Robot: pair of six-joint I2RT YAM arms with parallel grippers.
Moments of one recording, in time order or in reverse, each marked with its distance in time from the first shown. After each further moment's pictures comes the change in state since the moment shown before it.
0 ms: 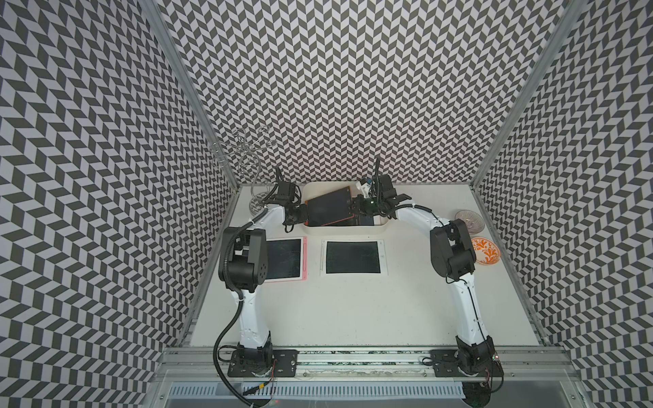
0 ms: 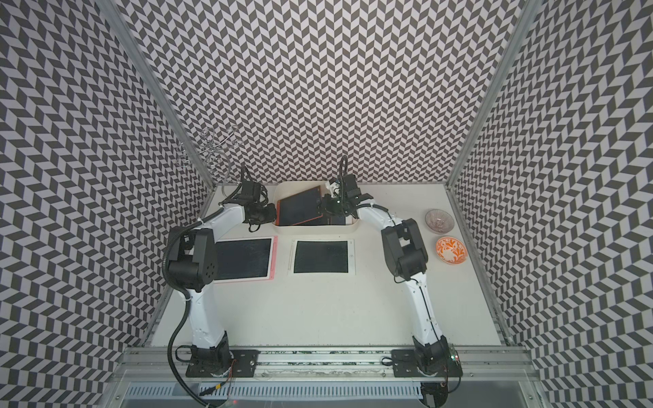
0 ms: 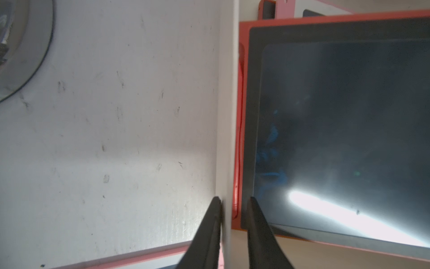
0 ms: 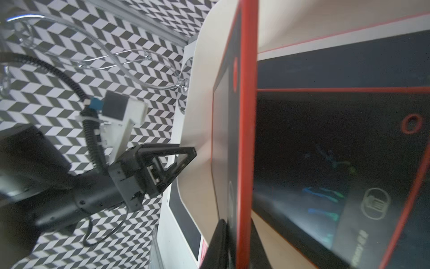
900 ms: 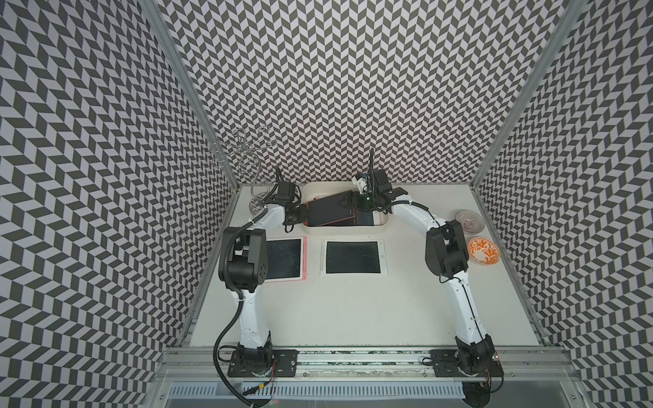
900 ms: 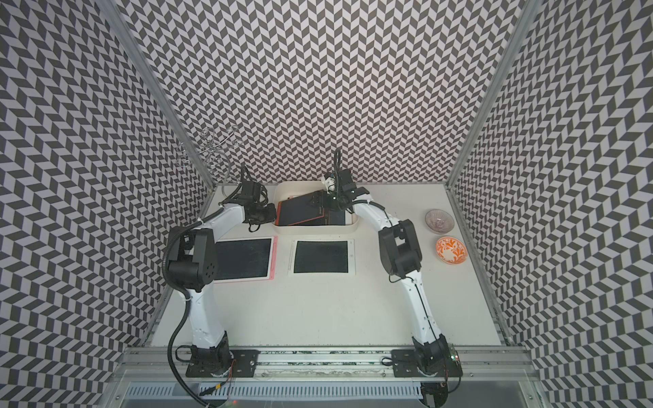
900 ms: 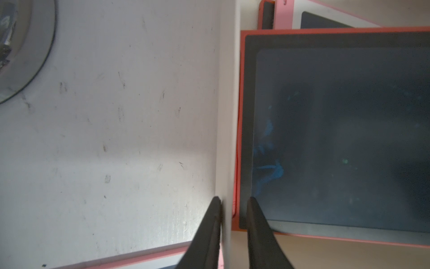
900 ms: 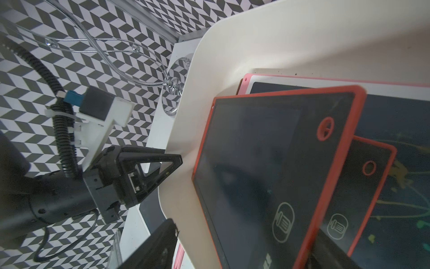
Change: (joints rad) left arm 0.000 0.000 0.000 0.000 -0.002 0.000; right arm 0.026 0.096 0.234 -0.198 0.119 -0.193
